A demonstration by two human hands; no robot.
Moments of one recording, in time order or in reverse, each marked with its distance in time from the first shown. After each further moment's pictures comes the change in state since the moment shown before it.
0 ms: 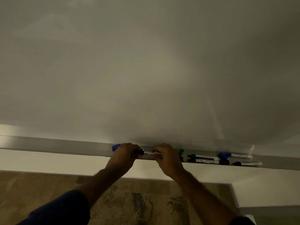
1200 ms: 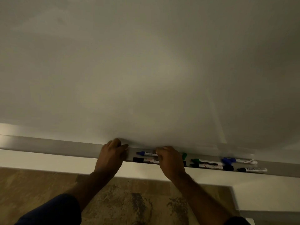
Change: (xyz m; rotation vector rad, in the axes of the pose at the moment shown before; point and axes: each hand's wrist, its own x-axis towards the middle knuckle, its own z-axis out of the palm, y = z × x) left_hand -0.002 -0.046 -0.011 0.275 0.213 0.037; right_hand 0.016 0.007 0.009 -0.314 0.034 -0.067
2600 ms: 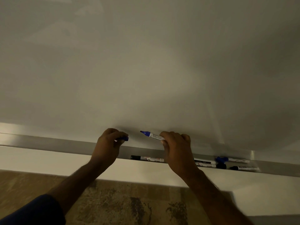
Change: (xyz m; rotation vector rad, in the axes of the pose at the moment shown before) left_hand 0.004 0.042 -0.069 -0.331 0.124 -0.099; right_hand -0.023 -0.027 -0.096 0.063 0.309 -0.131
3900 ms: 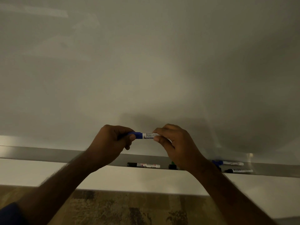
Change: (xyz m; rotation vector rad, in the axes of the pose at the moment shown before) left_hand 0.009 0.104 -0.065 -0.183 -0.219 0.029; right_hand 0.029 -0.024 -0.074 0.267 -0.065 -0.202
